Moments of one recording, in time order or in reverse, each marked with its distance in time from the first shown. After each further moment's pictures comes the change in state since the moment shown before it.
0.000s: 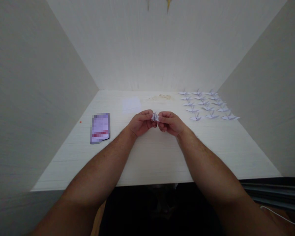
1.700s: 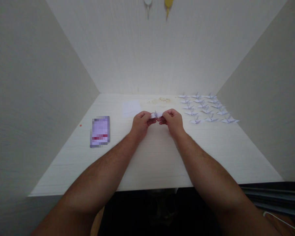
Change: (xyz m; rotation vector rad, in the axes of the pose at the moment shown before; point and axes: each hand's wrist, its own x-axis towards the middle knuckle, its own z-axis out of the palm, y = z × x) left_hand 0.016 -0.021 0.007 0.031 0.455 0.180; right_hand 0.021 0.012 0.002 -0.081 0.661 -0.224
